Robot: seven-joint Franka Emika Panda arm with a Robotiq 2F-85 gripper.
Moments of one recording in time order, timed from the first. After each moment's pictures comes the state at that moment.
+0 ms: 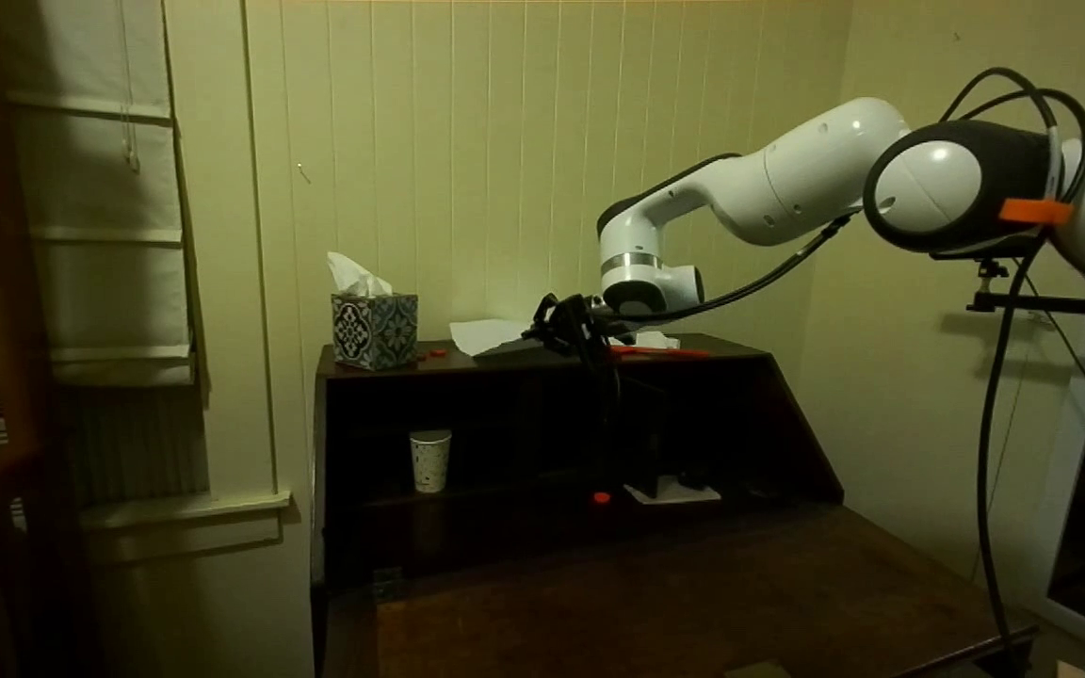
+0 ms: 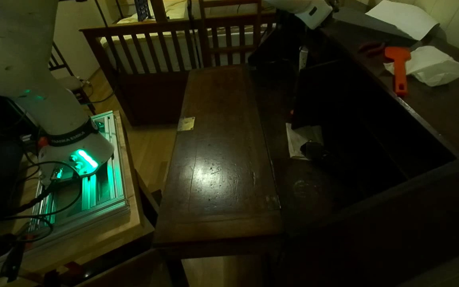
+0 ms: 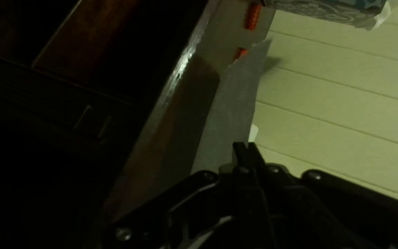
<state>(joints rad) -0.01 0.66 -0.09 -1.38 1.94 2.81 -0.68</state>
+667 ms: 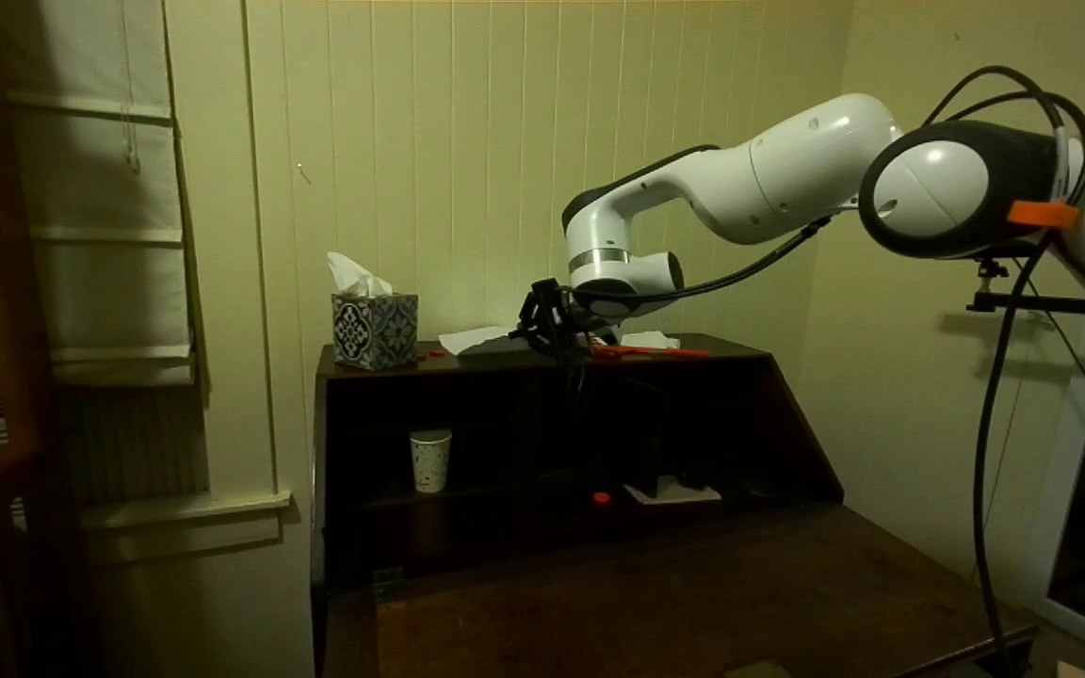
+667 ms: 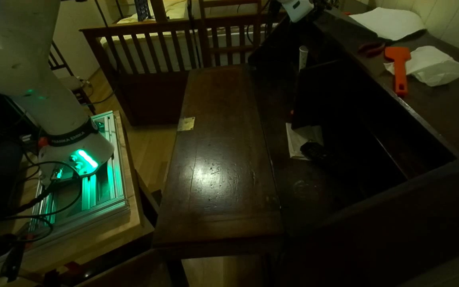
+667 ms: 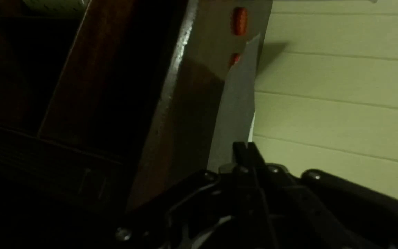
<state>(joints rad) 0.07 0.68 -0.07 -1.33 1.87 3.03 -0.36</state>
